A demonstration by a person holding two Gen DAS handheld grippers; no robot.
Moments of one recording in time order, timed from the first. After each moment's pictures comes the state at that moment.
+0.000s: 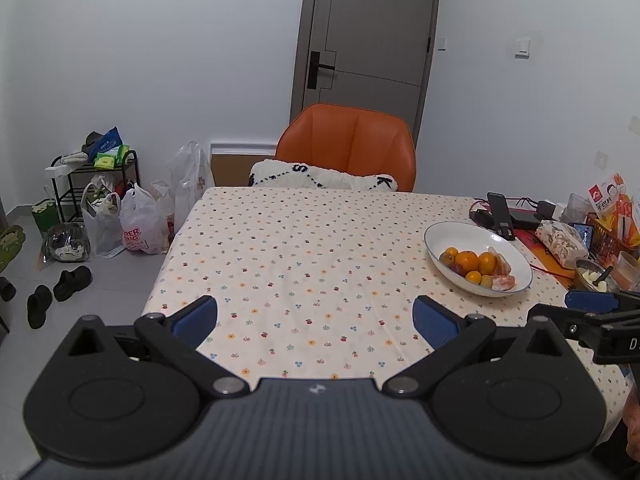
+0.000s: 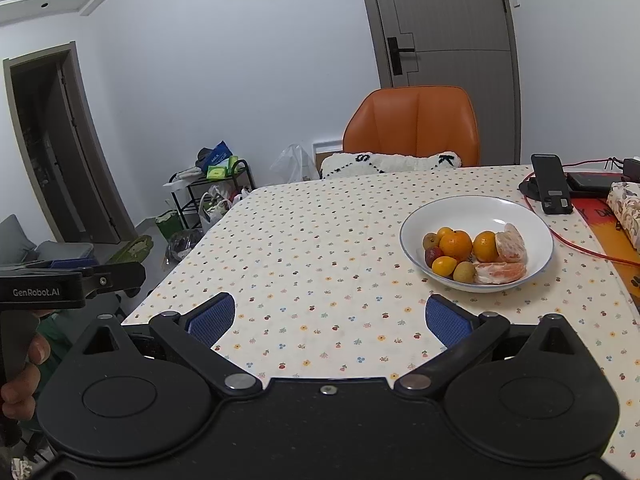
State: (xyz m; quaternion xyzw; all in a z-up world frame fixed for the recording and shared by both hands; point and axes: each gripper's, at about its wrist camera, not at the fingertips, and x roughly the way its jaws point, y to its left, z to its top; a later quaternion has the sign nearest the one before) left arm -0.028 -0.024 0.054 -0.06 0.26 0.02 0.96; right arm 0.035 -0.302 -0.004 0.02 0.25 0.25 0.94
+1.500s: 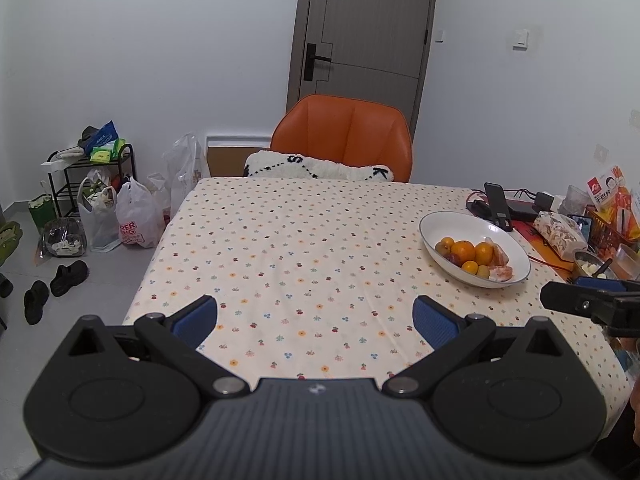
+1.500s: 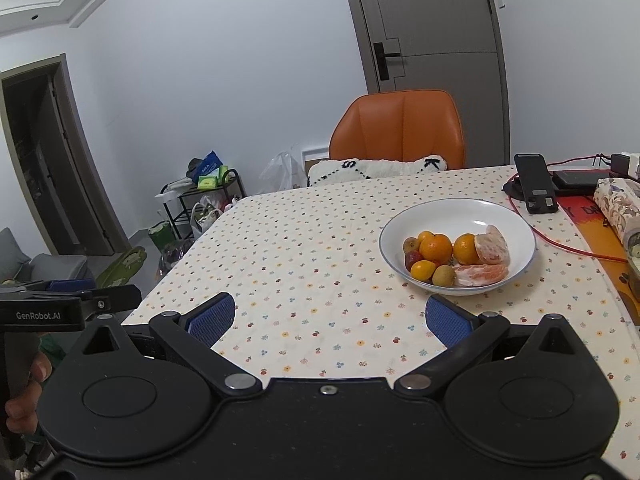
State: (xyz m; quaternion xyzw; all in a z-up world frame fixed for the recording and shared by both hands) left arm -0.023 -0.034 0.045 -0.05 0.27 0.01 0.96; right arm 0.040 -0.320 -0.005 0.04 0.24 0.24 0.94
